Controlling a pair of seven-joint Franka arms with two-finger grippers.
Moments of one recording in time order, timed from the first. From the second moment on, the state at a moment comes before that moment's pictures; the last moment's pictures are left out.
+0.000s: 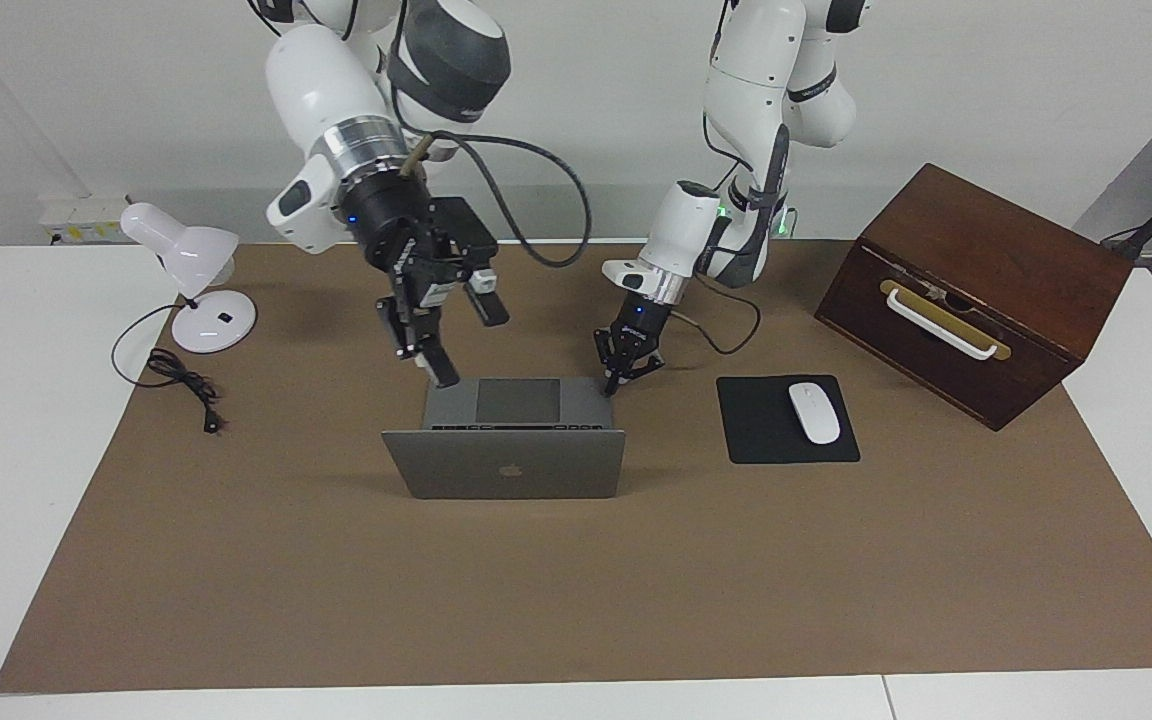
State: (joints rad) left arm -0.68 0.26 -0.03 -2.51 -0.06 3.49 0.04; right arm 0.38 0.24 -0.08 -1.50 0.80 2.85 0.08
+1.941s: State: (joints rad) left arm -0.46 -0.10 -0.01 -2.24 -0.06 2.51 0.14; right arm 0.05 -0.12 -0.10 -1.68 0.02 1.63 0.02
